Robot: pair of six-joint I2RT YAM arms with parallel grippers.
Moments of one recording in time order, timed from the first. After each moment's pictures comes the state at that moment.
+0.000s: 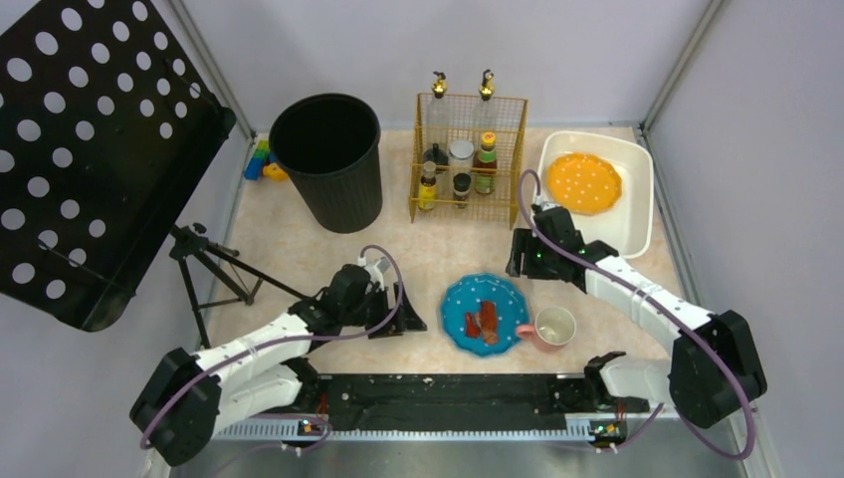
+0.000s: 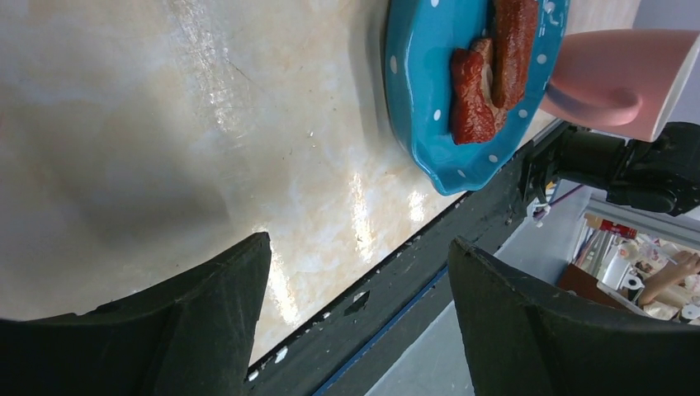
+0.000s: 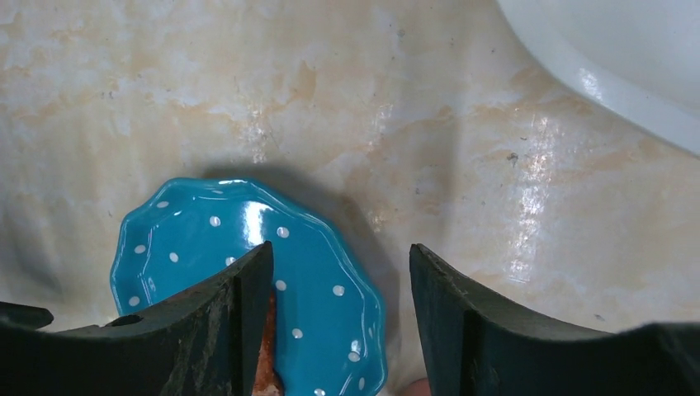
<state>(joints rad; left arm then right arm) -0.66 0.97 0.33 -0.12 0.40 -0.86 0.46 1.21 0.73 -0.43 0.01 0.47</state>
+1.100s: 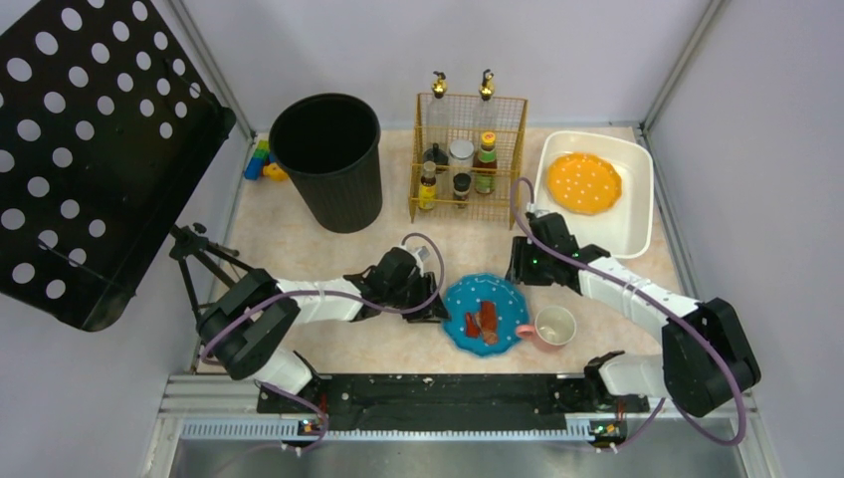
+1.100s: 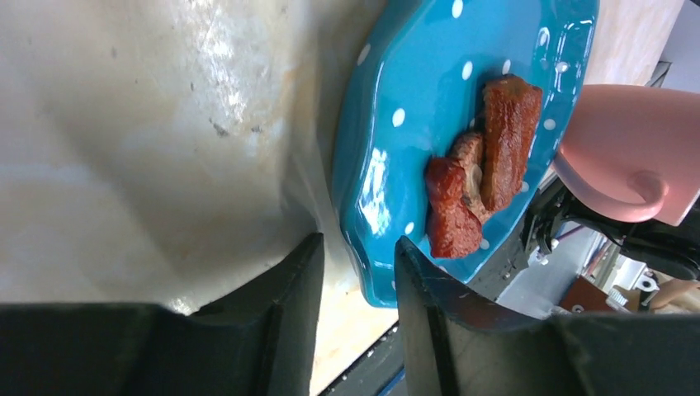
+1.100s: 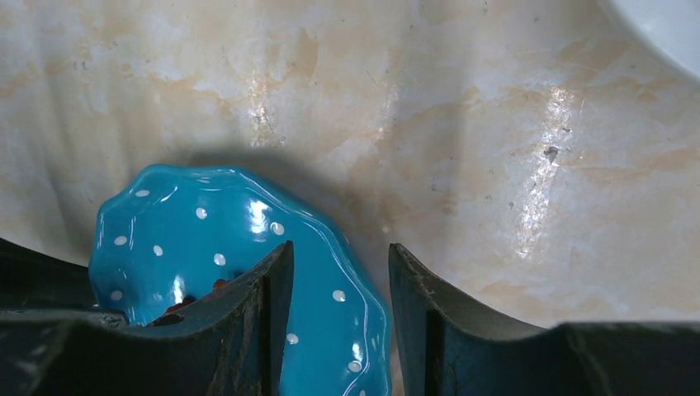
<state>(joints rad) -0.78 1.50 0.56 0.12 0.36 -0.90 0.46 1.27 0.68 -0.36 -0.03 0.47</state>
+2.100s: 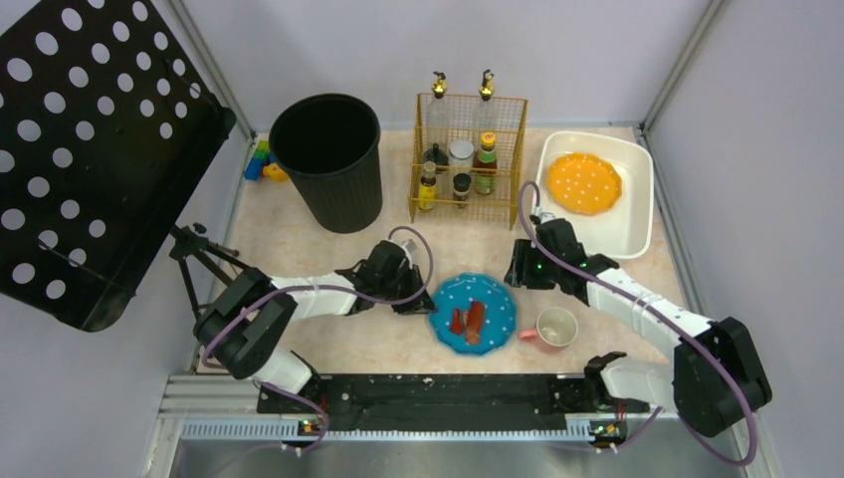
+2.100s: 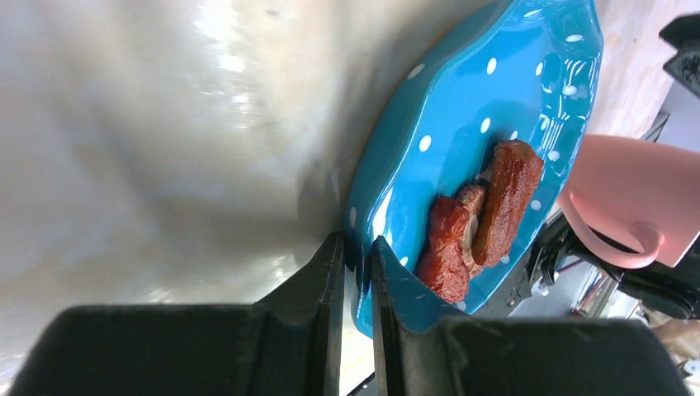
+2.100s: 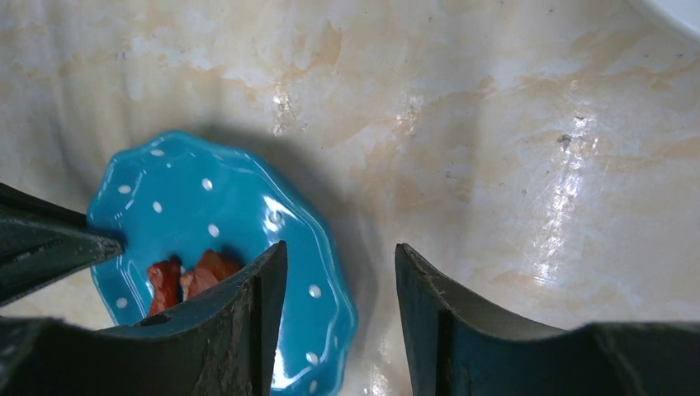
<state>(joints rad) -0.70 1.52 0.57 0.10 0.35 -0.88 0.46 1.17 0.62 -0.33 -0.06 0.48</state>
